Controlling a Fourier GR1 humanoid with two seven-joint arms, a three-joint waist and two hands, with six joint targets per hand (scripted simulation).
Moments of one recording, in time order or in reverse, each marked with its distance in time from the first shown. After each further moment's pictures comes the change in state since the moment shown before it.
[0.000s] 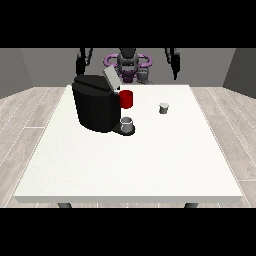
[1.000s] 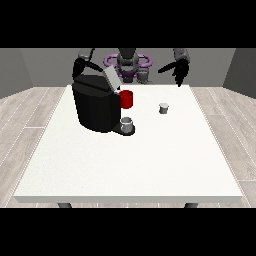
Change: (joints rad) left arm -0.152 0.242 0.024 0.142 -0.185 -0.172 -0.102; right arm -0.069 0.045 0.012 0.007 0.138 -0.139 -0.074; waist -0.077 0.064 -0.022
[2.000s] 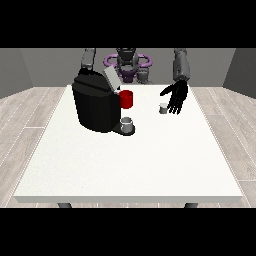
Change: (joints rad) left arm -0.304 0.068 -0.019 0.426 -0.264 0.027 -0.030; right arm -0.151 0.059 0.044 0.075 0.026 -0.025 0.050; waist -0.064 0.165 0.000
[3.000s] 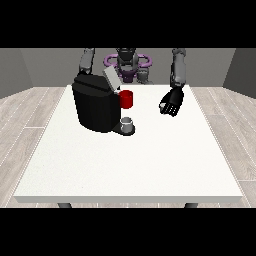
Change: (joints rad) left arm -0.116 0.000 -0.118 0.230 -0.321 0.140 -0.071; right arm -0.052 -0.012 -0.031 0.104 -0.024 0.037 -0.030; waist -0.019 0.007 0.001
